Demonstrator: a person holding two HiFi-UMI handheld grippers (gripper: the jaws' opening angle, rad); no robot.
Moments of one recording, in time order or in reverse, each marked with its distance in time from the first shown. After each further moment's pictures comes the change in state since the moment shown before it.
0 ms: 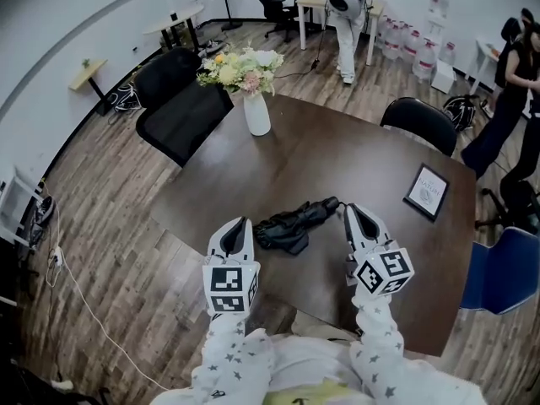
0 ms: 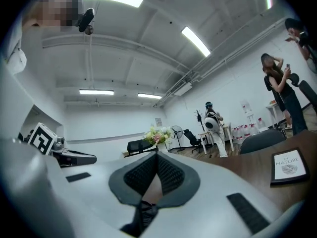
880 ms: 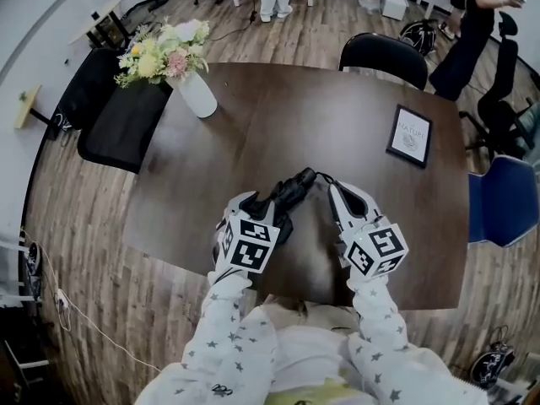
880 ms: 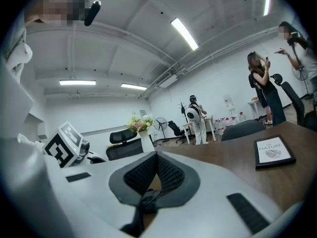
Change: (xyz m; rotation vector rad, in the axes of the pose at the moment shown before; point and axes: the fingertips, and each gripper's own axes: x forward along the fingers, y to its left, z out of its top) left arm 0.133 -0.092 -0.077 0.303 0.431 -0.442; right arm 0.010 -0.041 -0.041 0.038 0.098 -0.173
